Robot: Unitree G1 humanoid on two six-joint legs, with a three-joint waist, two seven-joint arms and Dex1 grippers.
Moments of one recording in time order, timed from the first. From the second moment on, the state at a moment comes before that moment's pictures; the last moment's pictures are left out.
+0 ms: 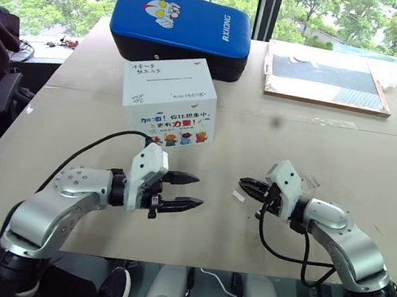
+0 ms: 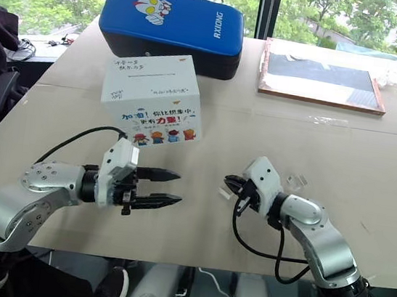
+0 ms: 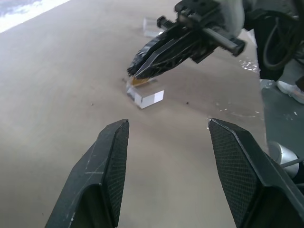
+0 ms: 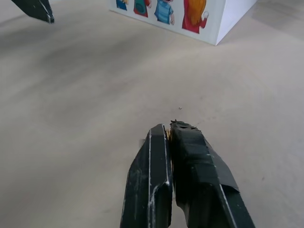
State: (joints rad) left arm -0.07 0.78 0.04 -0.50 -0.59 0.59 -1.04; right arm -0.19 -0.48 0.26 -0.43 0.32 0.61 0.62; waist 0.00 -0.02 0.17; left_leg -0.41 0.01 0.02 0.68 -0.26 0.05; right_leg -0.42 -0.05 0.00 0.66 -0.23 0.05
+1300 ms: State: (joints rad) left arm -0.23 0.41 0.18 -0.46 -1.18 0.73 -0.64; right arm -0.34 -0.18 -0.08 -0.53 1.19 0.90 0.34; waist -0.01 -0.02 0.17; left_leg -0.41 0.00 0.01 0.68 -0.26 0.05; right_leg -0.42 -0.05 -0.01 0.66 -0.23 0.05
